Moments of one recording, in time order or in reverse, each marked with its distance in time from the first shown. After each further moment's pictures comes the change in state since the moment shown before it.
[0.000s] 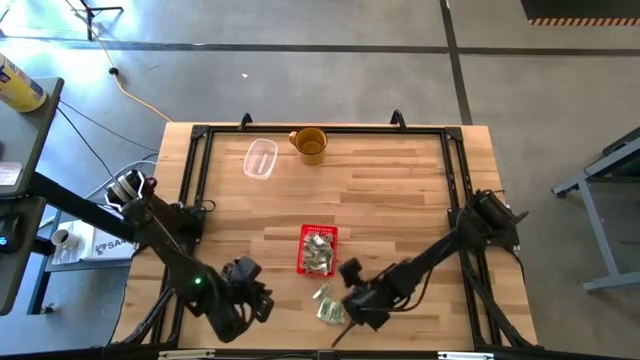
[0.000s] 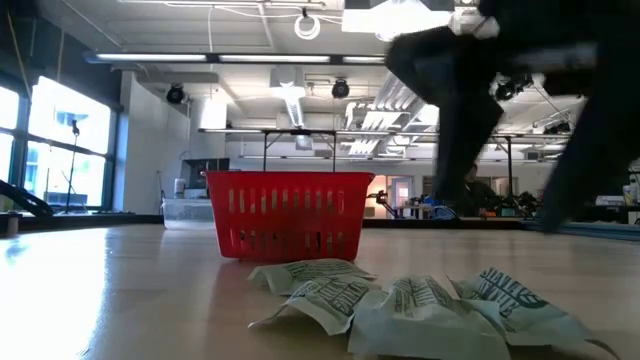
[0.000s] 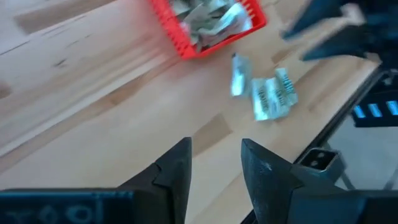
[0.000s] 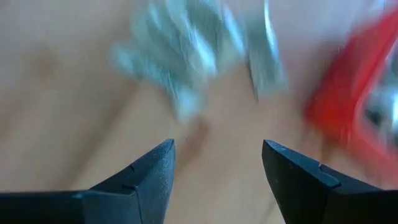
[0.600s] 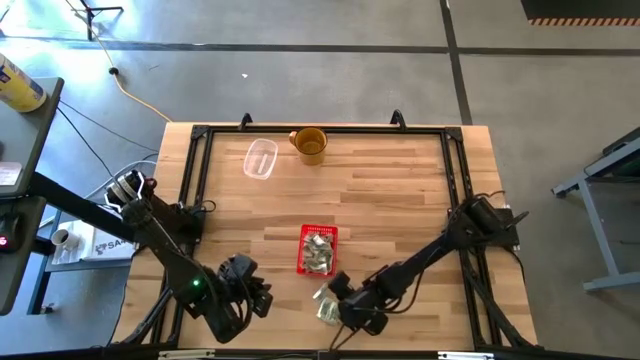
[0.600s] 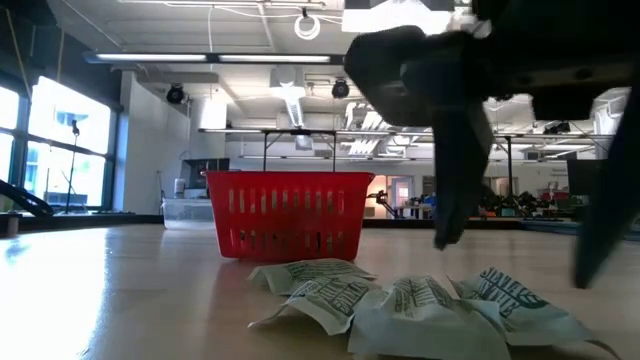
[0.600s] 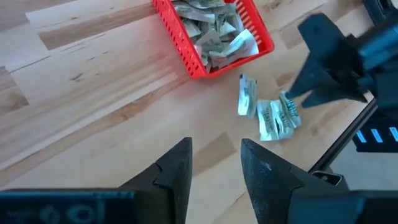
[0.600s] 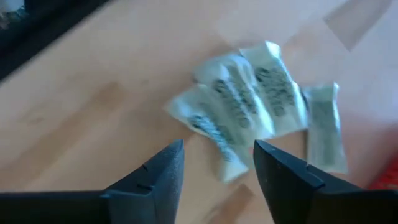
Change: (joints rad) left arm -0.018 0.000 0.000 -0.058 -0.076 -0.089; right arm -0.034 0.074 0.026 0.136 -0.182 -0.235
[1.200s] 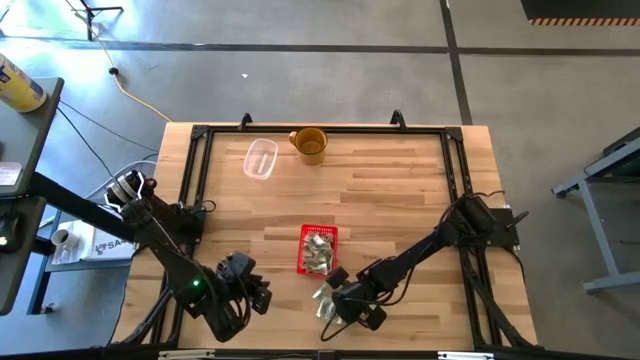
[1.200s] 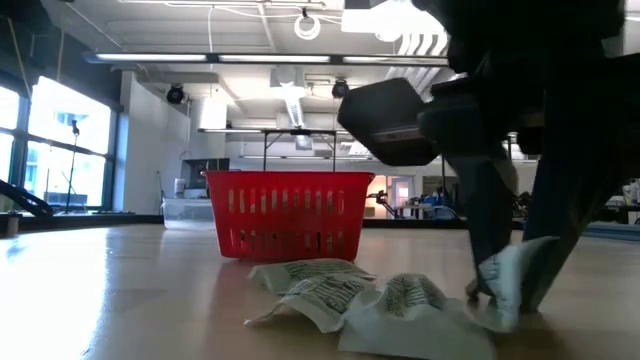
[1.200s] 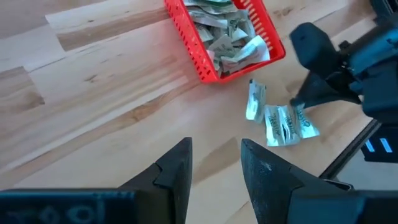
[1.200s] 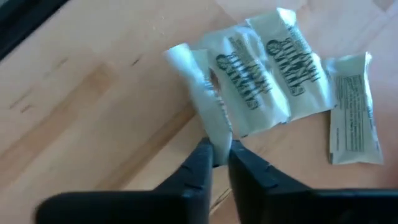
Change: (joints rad) left arm 0.000 0.000 0.000 -0.043 -0.003 -0.048; right arm -0.064 0.038 0.002 -0.052 -0.082 0.000
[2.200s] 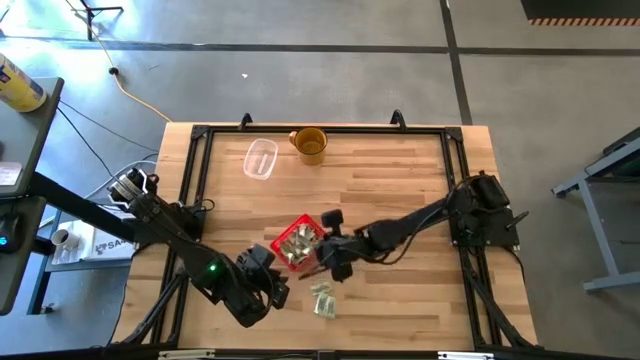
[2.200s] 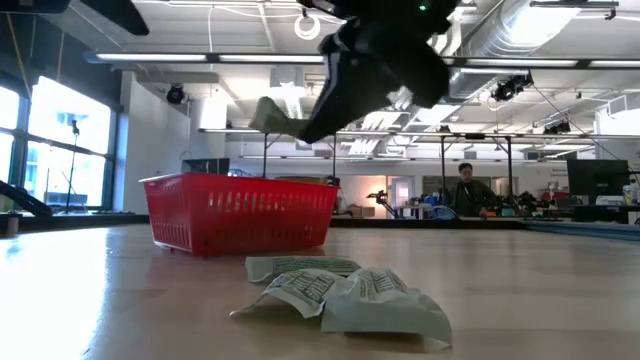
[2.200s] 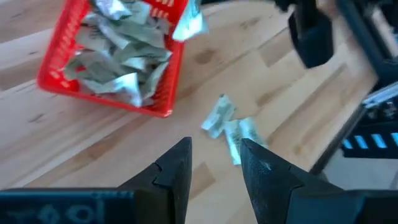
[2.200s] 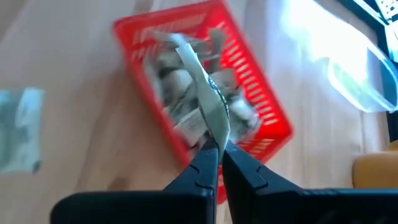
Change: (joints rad) left arm 0.137 0.000 -0.001 0.192 0.032 0.263; right arm -0.197 -0.180 -0.011 0.083 0.461 0.095
